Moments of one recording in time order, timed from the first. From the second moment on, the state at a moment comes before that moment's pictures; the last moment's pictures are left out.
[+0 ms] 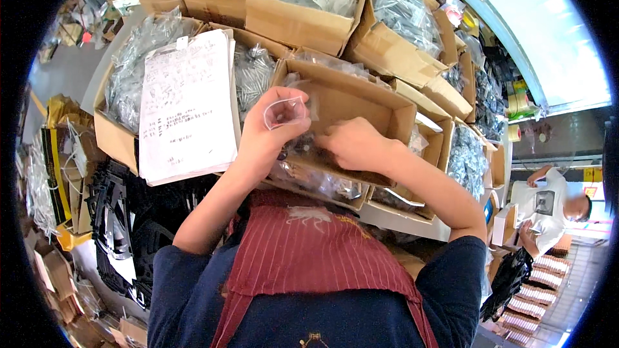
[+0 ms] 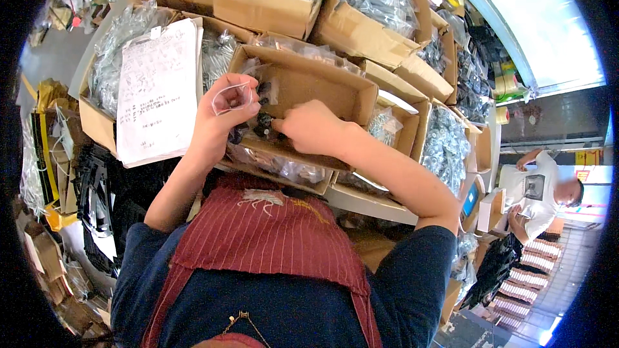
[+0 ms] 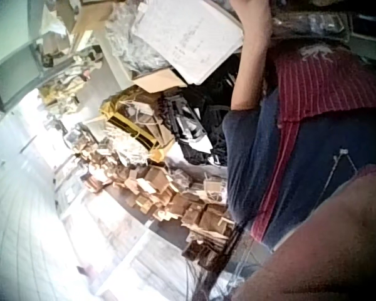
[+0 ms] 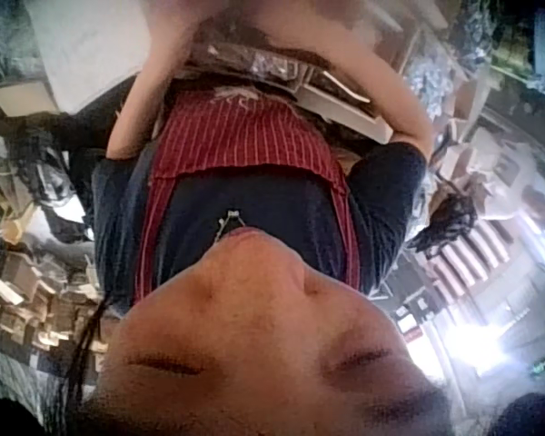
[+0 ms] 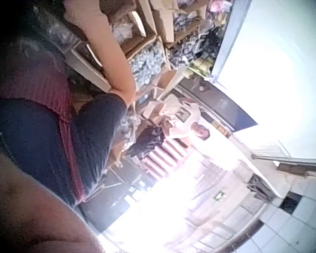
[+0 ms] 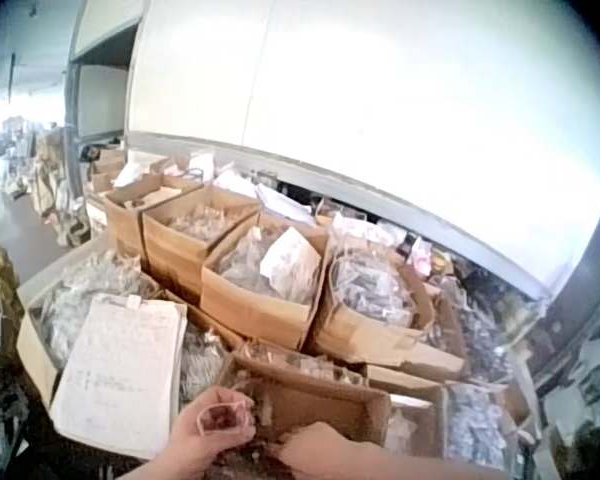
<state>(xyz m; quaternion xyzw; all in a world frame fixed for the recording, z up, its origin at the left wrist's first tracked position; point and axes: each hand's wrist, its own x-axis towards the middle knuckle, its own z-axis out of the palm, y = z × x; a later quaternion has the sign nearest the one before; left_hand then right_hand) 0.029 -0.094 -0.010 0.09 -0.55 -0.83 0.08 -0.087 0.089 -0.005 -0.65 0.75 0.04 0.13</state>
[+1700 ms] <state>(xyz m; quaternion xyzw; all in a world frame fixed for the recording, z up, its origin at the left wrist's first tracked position) 0.018 -0.091 0.007 0.00 -0.55 -0.83 0.07 -0.099 0.131 0.057 -0.57 0.81 -0.03 0.11</state>
